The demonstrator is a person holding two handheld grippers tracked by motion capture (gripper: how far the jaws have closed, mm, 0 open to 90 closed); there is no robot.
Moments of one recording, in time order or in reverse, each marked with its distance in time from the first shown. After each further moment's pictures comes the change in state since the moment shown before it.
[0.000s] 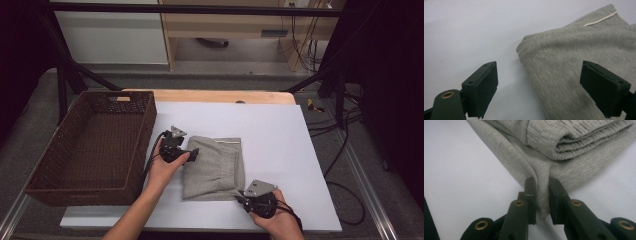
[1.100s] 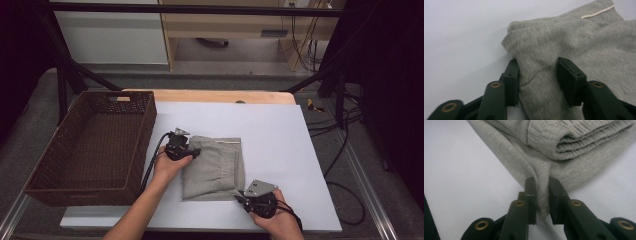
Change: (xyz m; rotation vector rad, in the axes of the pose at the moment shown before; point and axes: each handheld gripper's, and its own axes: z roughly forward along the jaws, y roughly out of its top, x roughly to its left) left arm 0.002 -0.006 0.024 0.054 -0.124 -0.075; right arm 0.000 0.000 0.000 -0.005 0.006 0.005
